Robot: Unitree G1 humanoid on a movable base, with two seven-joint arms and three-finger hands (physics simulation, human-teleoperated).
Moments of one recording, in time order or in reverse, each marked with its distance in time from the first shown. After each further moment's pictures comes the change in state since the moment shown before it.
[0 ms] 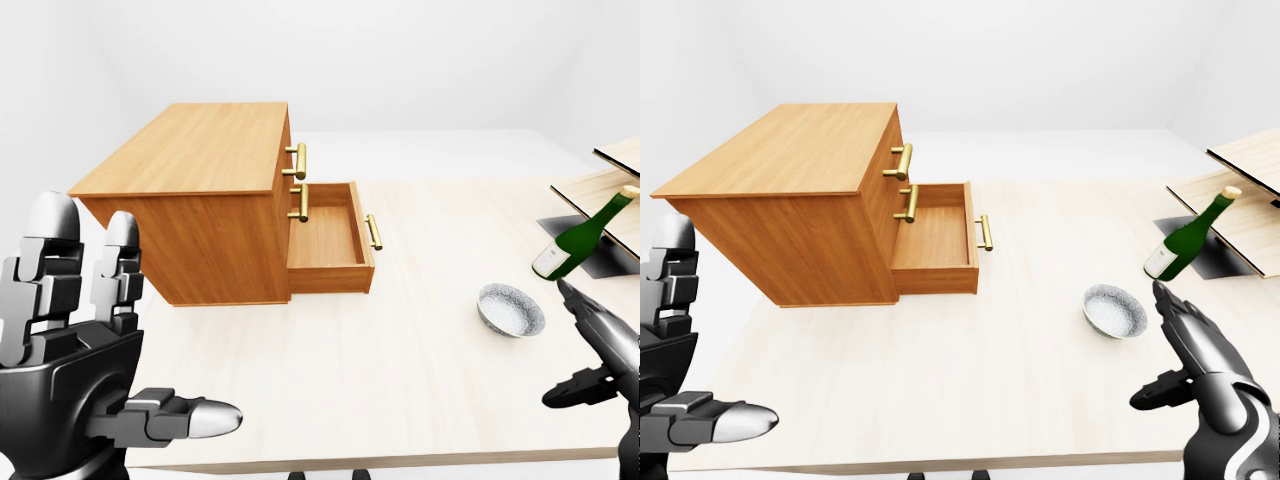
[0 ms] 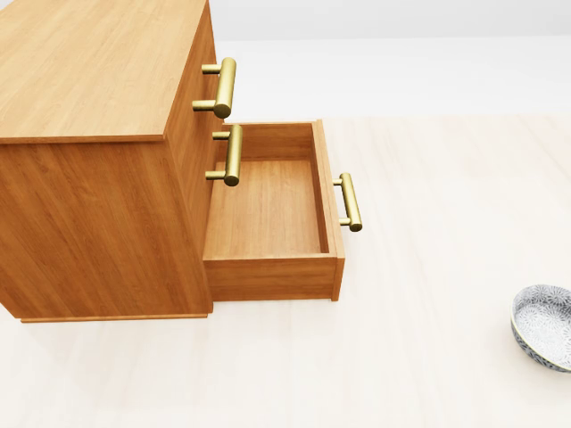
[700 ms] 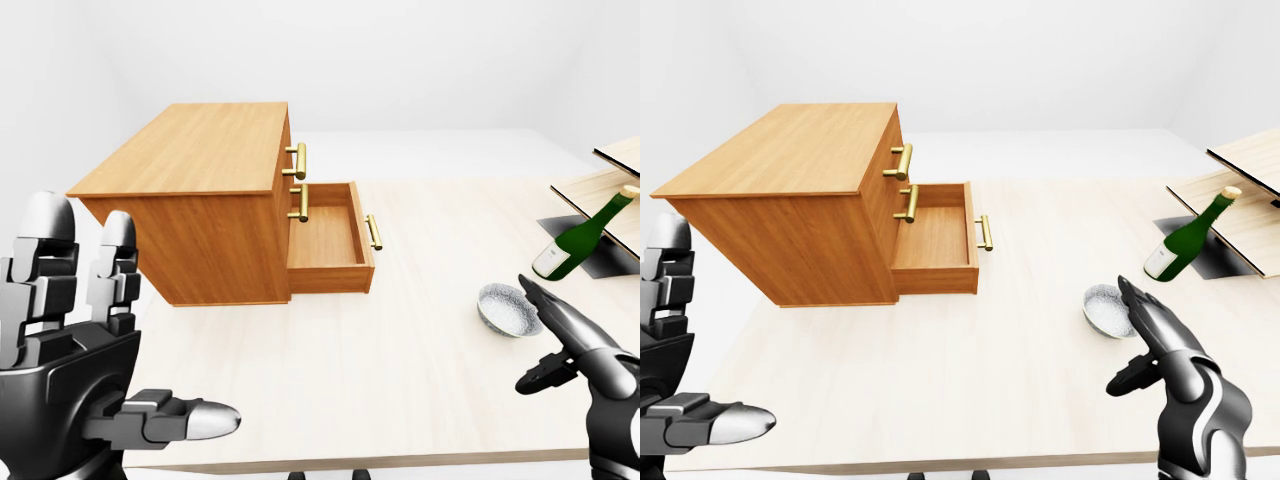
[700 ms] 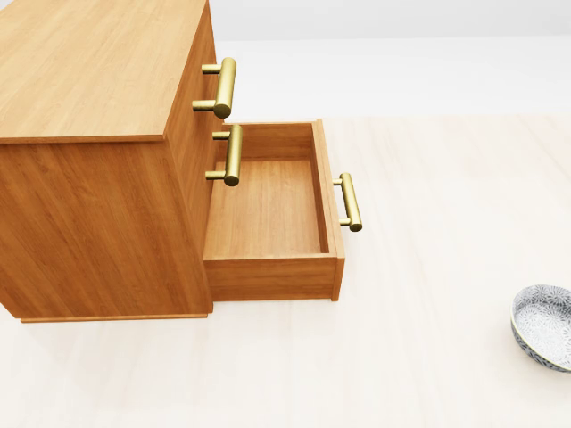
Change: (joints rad) left arm -0.001 0.000 0.010 -0.004 -0.008 0.000 -0.003; right arm -0.071 -0.044 0.135 0.139 0.016 0.000 -0.024
